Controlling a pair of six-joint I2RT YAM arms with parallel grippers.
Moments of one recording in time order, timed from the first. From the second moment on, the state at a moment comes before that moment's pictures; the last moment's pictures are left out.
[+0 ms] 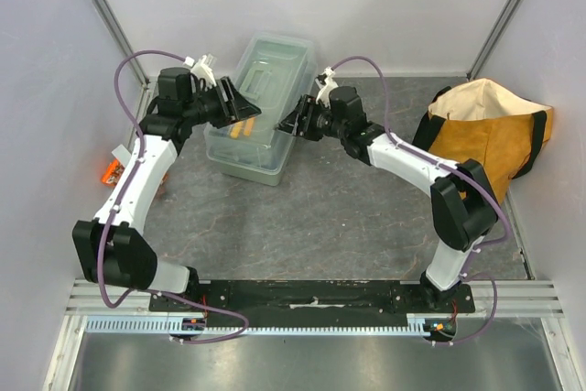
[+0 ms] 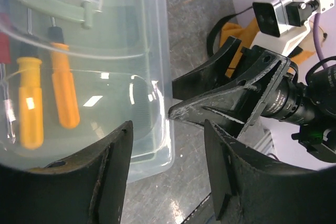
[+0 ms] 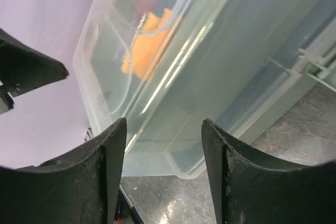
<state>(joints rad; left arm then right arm) -0.14 1.42 1.33 -0.39 0.60 -0.51 0.58 1.77 1.31 0.14 -0.34 0.74</state>
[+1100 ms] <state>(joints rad) 0.04 1.68 1.47 -0.43 0.52 -0.38 0.30 2.15 1.25 0.67 -0.41 1.15</state>
